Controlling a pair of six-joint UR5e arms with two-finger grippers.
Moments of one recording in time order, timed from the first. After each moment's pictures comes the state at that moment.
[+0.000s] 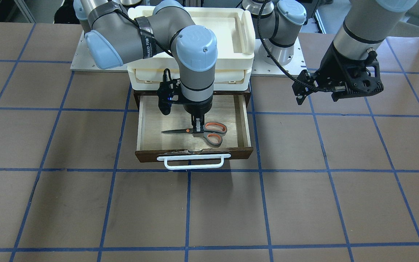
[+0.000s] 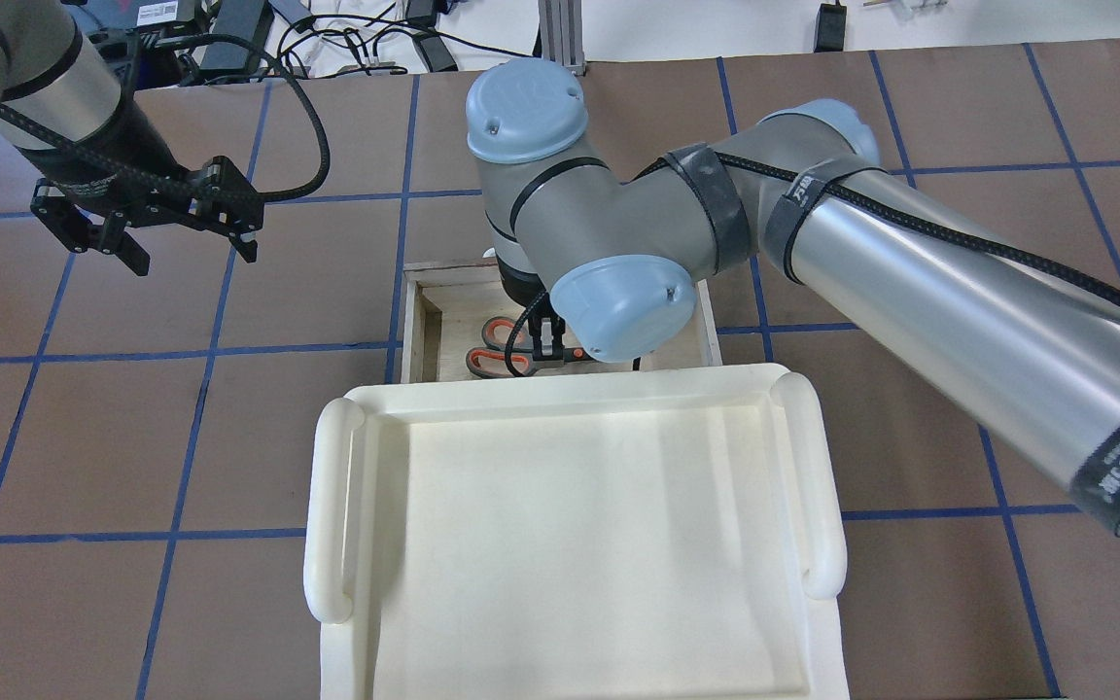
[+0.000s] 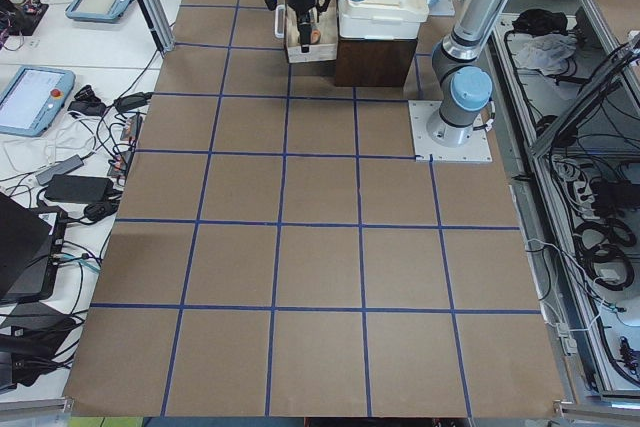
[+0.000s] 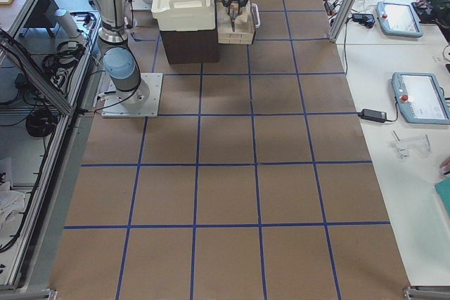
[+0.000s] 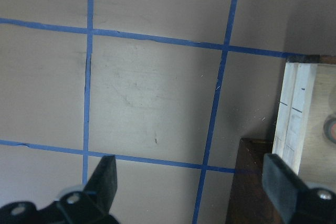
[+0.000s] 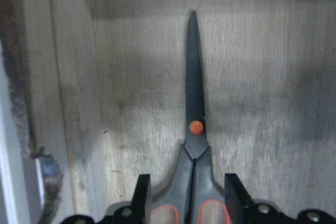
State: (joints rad) left arm -1.44 -1.55 -1.63 -1.55 1.61 0.01; right arm 2.03 -1.25 1.59 -1.93 -1.54 2.01
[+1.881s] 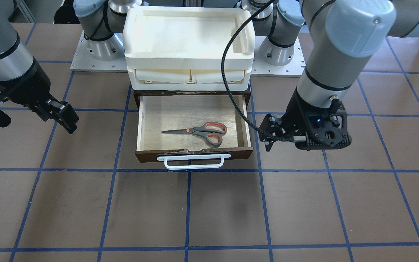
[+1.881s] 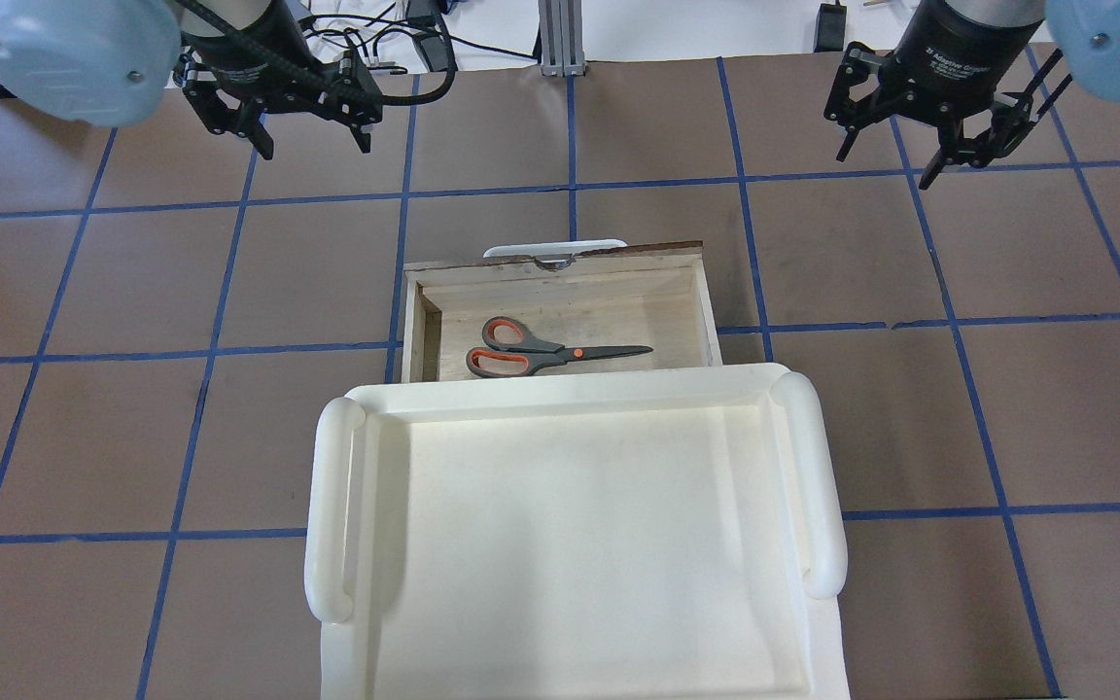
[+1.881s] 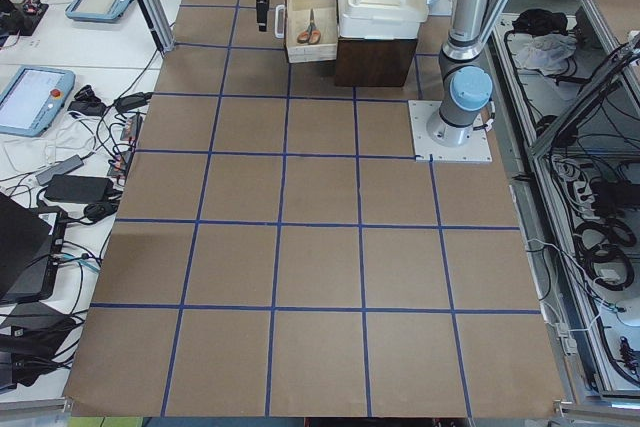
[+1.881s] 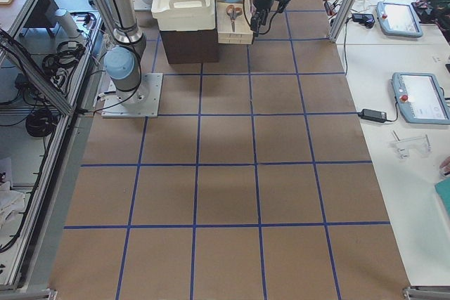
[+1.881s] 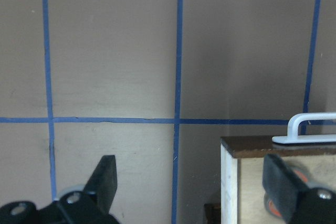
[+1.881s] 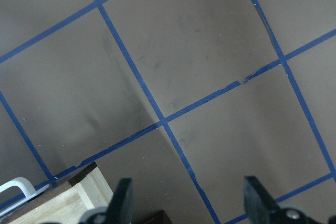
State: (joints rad) left arm -1.63 -1.84 -1.39 -1.37 1.58 -0.10; right arm 1.48 -1.45 1.49 -1.64 -1.55 0.33
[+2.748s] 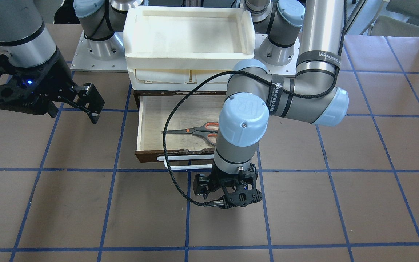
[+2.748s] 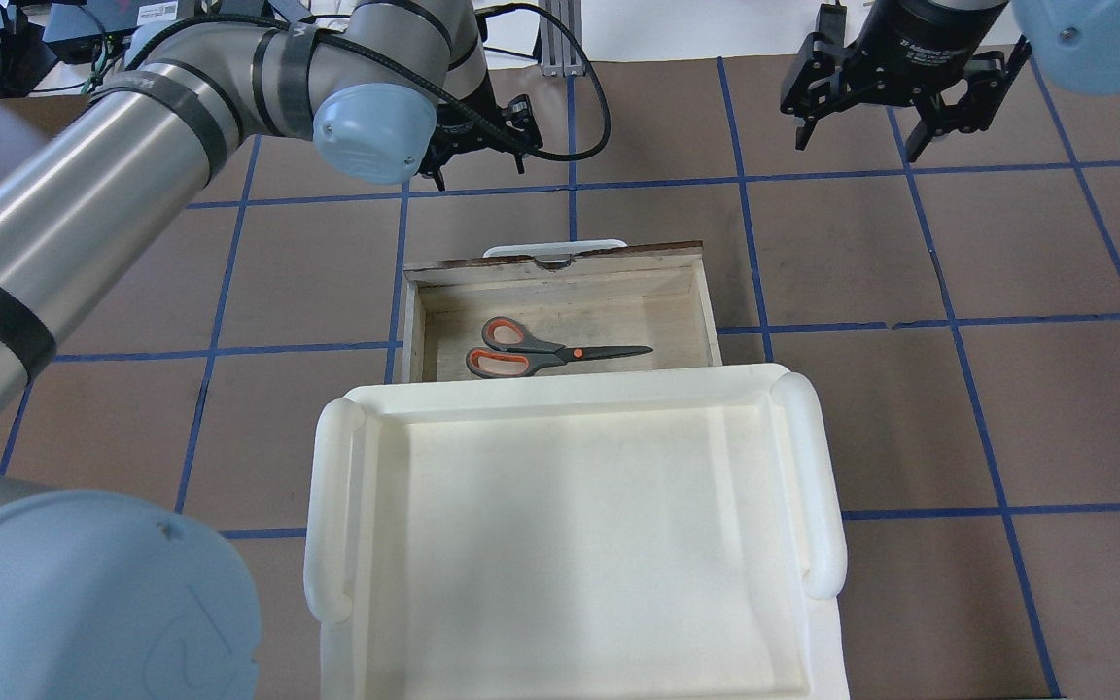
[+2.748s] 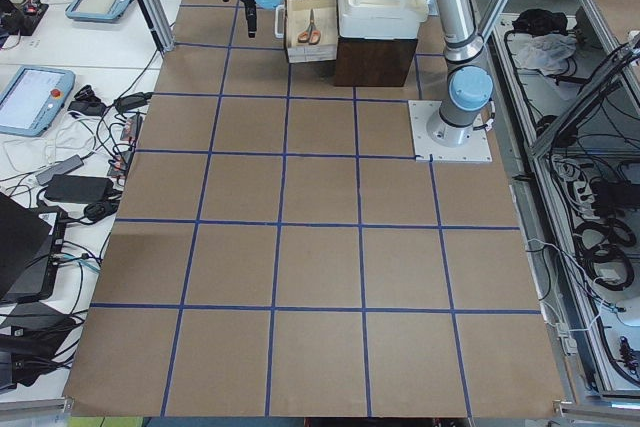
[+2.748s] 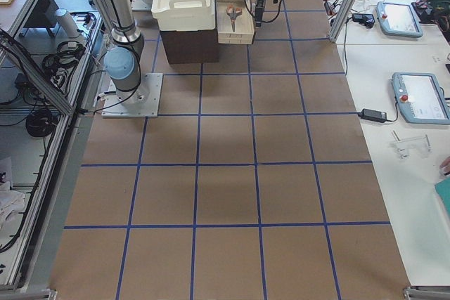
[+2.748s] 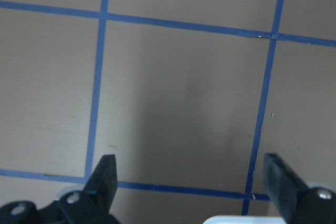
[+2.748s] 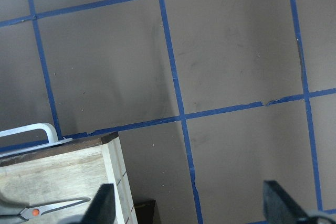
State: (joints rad) left arm -1.81 -2.13 -1.33 -1.15 1.58 -0.46; right arm 1.57 -1.45 1.45 -1.64 -1.56 0.16
